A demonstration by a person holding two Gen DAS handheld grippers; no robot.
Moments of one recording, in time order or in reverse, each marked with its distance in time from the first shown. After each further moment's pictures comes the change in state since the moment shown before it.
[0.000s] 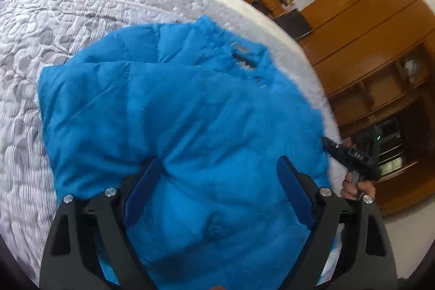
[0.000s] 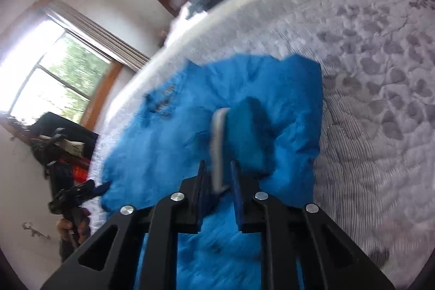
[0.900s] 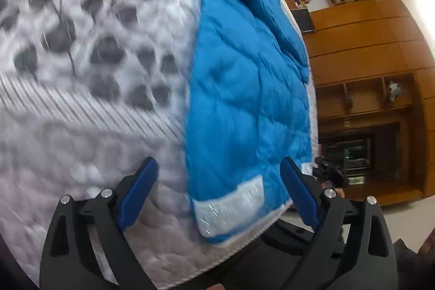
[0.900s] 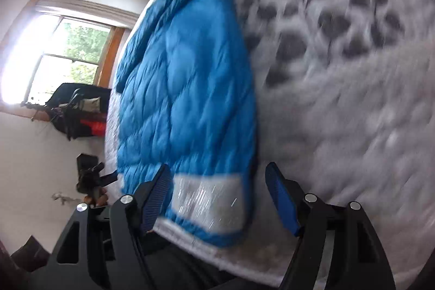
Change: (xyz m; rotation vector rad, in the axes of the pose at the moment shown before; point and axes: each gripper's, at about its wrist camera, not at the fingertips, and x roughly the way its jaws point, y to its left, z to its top) left arm -0.095 0.048 -0.259 -0.275 0.138 -0.103; right arm -0.120 -0.053 -0.223 0.159 0.302 0.076
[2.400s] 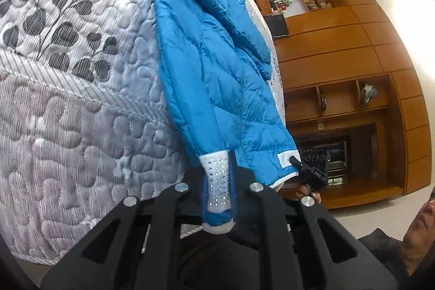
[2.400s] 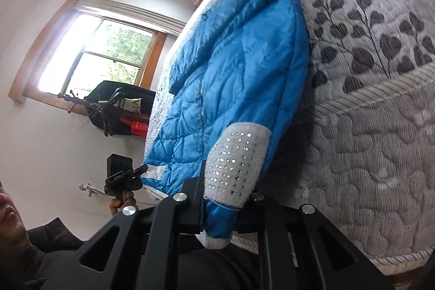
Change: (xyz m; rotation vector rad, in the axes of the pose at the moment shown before) left arm -0.009 -0.048 -0.026 0.004 -0.060 -0.114; right arm -0.027 0.045 -0.019 -0.080 -0.075 0.207
